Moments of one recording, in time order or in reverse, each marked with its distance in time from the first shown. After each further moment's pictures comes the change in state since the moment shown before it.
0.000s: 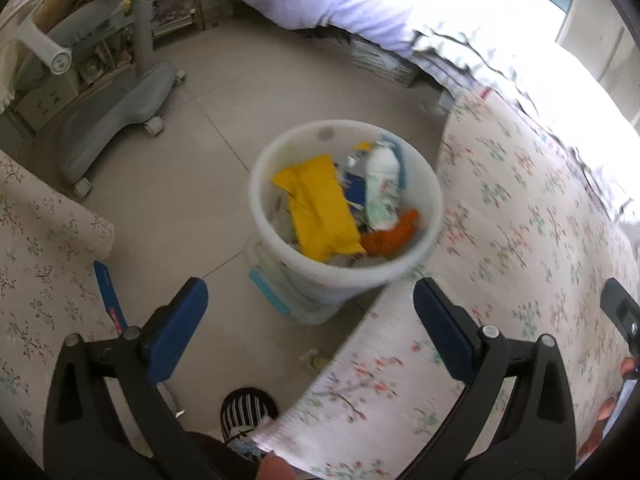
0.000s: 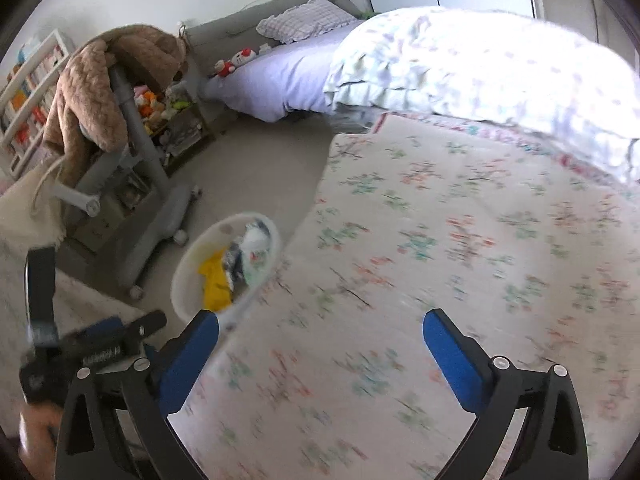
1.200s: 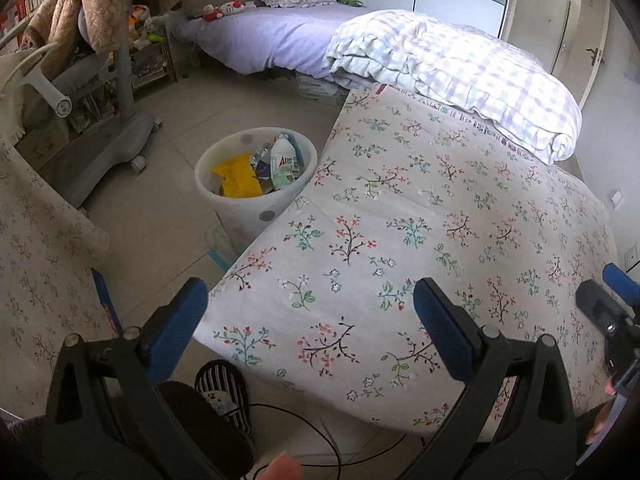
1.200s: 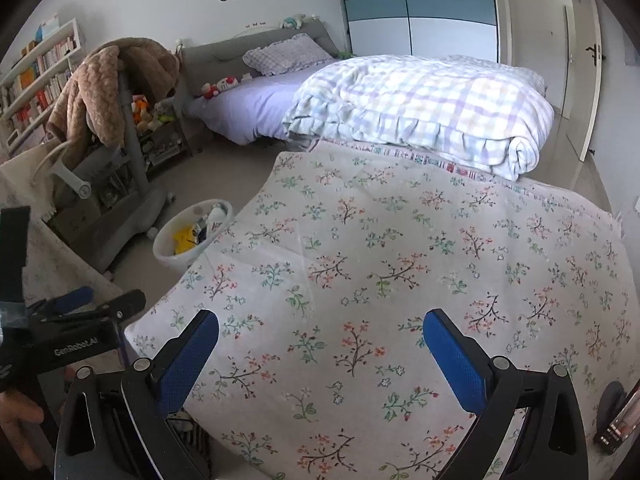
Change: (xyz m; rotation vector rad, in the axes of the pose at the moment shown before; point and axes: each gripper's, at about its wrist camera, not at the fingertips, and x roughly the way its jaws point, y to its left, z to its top) left arm -0.104 -0.084 -0.107 0.115 -0.179 -0.040; right arm -0.134 -0.047 -0.097 -0.058 -0.134 -0.140
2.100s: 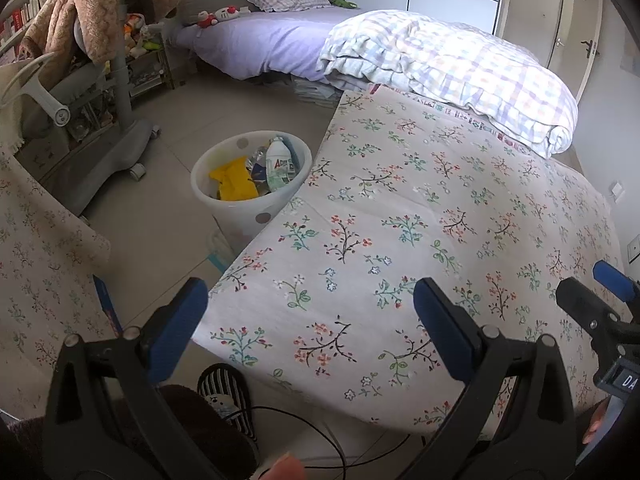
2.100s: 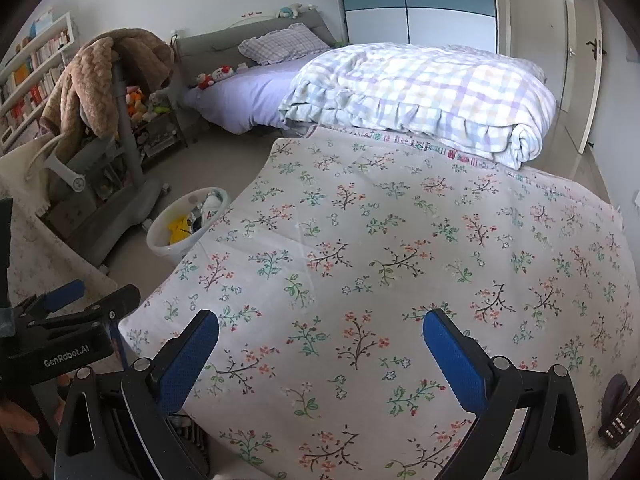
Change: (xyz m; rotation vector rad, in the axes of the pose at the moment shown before) left arm -0.001 -0.005 -0.006 0.026 -0.010 0.001; right arm 0.011 0.003 -0.005 0.008 0.037 -0.011
